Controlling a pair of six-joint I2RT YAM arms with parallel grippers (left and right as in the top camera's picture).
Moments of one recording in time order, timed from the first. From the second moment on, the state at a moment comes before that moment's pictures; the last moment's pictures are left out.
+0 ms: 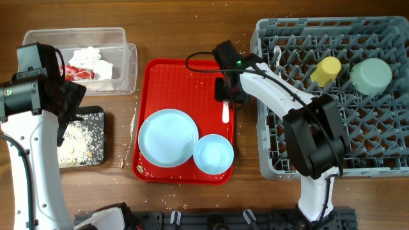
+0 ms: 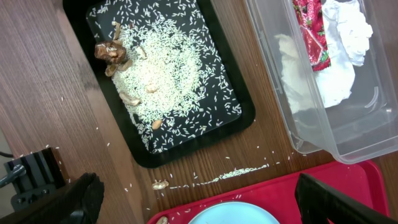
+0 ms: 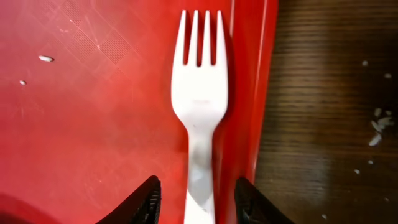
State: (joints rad) left arm 0.22 1.38 1.47 -1.39 -0.29 -0.99; right arm 0.49 2.08 1.51 -0.81 -0.02 0.53
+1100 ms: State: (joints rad) left arm 0.22 1.38 1.47 -1.39 -0.29 -0.99; right arm 0.62 2.12 1.65 -0.93 0.03 0.29
